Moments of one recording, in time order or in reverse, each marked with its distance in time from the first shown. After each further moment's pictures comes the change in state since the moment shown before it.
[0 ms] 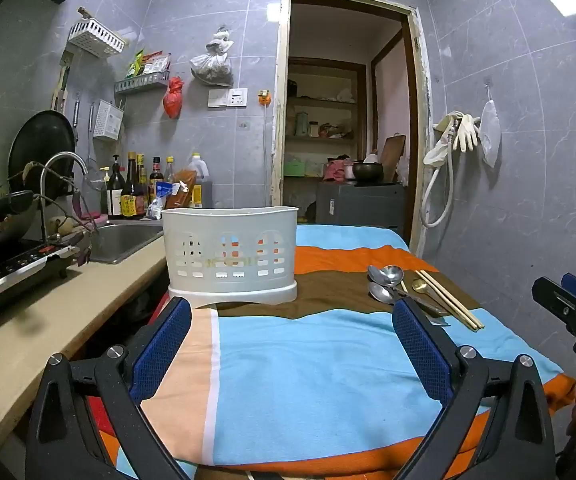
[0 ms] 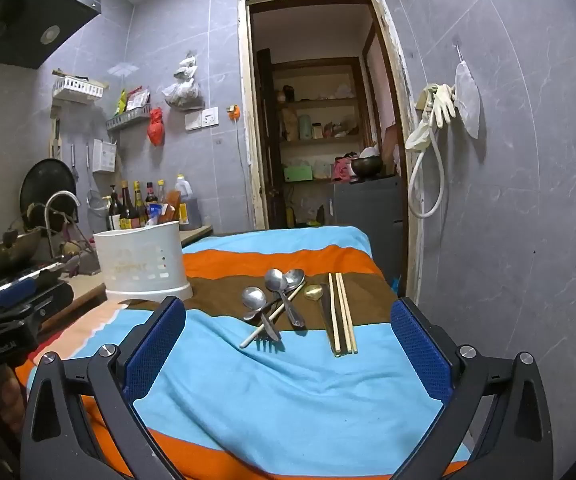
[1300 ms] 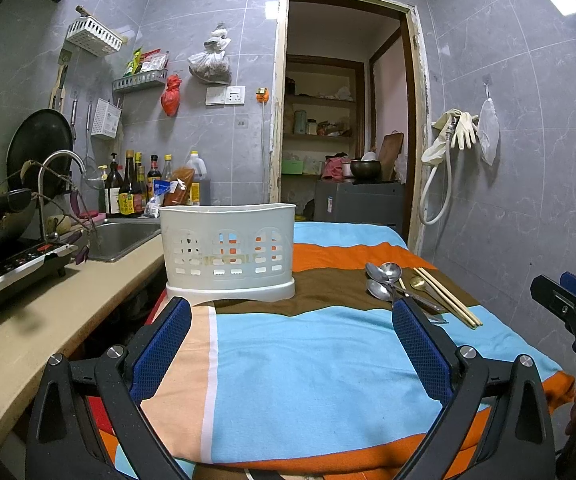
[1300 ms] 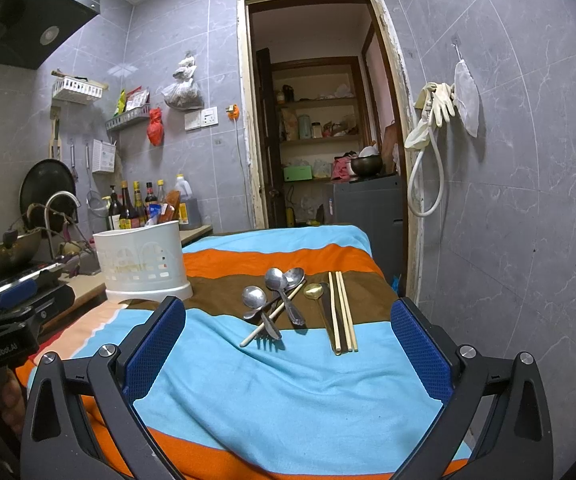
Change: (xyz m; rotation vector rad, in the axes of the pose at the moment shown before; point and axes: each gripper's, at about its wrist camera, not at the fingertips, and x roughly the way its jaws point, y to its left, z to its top) left arm 0.000 0.000 0.000 0.000 0.007 -0.002; right arm 0.000 0.000 -0.001 0.004 0.006 0.000
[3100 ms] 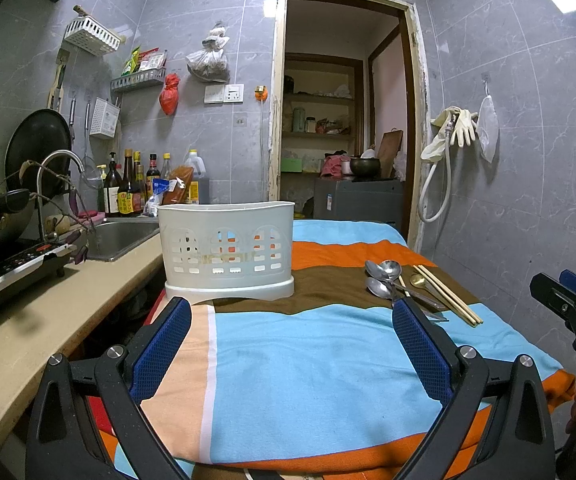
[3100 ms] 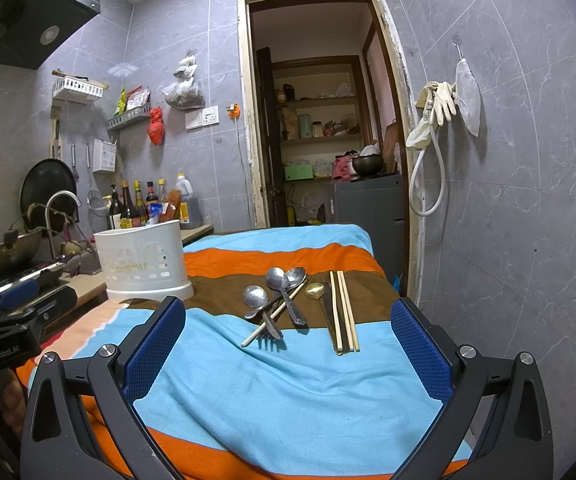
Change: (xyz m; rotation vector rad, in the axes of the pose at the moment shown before) left arm -0.001 -0.003 -0.002 0.003 0.004 0.000; right arm 0.001 0.000 0.000 0.001 0.002 0.001
